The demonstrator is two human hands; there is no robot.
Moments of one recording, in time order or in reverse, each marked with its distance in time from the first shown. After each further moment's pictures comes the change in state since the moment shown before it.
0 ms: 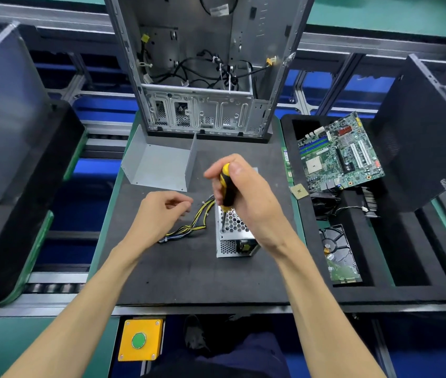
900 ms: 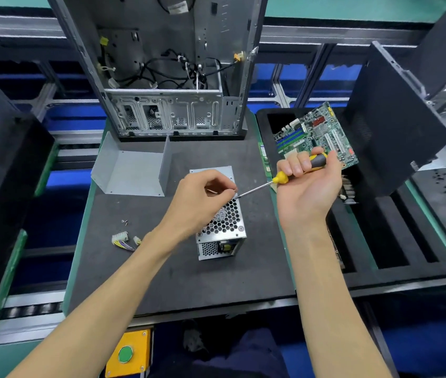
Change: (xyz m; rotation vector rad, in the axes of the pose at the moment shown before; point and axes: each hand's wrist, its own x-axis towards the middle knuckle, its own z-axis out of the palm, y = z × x) left_hand 0.000 0.097 0.067 -0.101 -0.167 0.262; right_hand -0.004 -0.004 -0.093 0.994 0.831 -0.220
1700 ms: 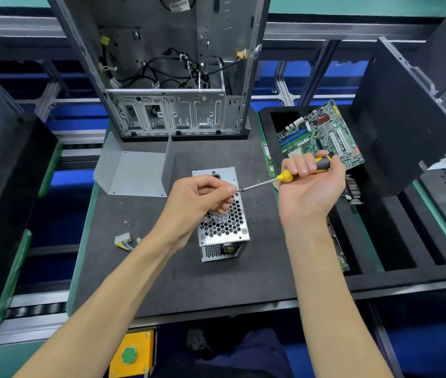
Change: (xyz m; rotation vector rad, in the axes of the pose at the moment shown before) left_hand -0.006 -0.006 -0.008 -0.495 -0.053 -0.183; right_hand 0.009 0.006 -0.002 0.110 0.059 -0.002
